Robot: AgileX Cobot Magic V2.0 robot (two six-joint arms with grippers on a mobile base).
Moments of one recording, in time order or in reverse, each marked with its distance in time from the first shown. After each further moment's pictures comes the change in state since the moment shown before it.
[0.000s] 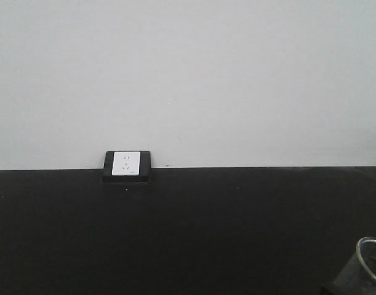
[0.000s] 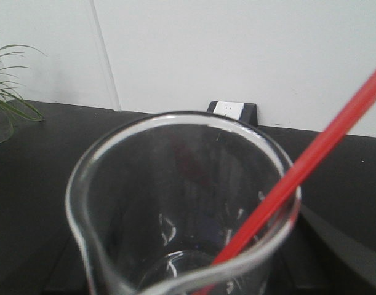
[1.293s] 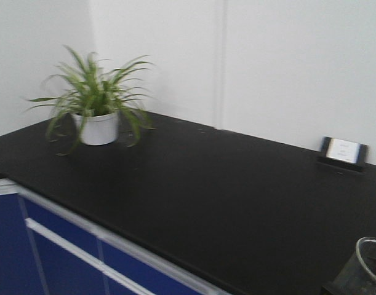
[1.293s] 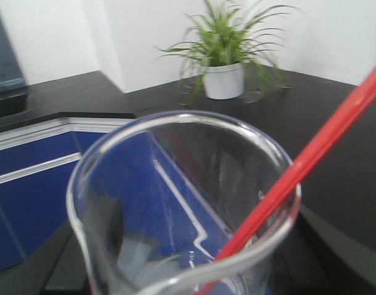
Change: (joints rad) left arm 0.000 0.000 0.000 0.000 0.000 0.000; right arm 0.000 0.000 0.000 -0.001 0.000 0.000
